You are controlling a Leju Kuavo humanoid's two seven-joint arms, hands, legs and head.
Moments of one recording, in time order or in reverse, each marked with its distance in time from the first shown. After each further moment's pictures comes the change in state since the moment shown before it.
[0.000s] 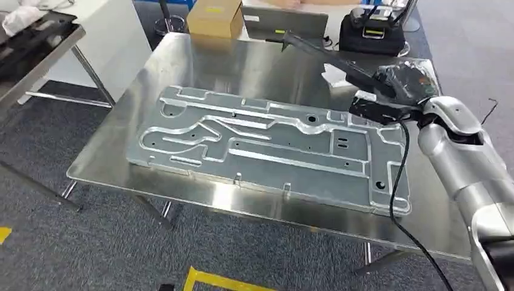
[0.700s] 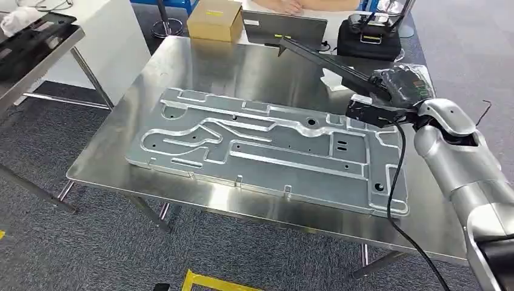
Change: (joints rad) left arm -0.003 0.000 0.021 0.000 0.003 0.017 -0.007; right arm 0.003 0.003 -0.010 0.021 0.020 0.002 0.004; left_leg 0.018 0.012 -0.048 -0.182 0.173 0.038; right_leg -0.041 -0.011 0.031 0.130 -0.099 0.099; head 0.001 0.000
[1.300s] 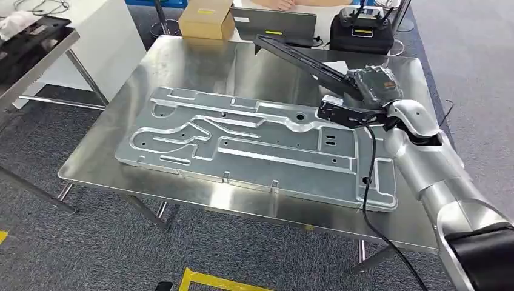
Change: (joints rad) left arm -0.008 0.006 0.003 -0.001 -0.034 -0.008 0.002; right arm 0.015 0.130 -0.006 0.033 0.051 -0.065 0.036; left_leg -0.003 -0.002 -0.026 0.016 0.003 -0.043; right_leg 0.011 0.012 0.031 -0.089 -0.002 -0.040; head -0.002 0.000
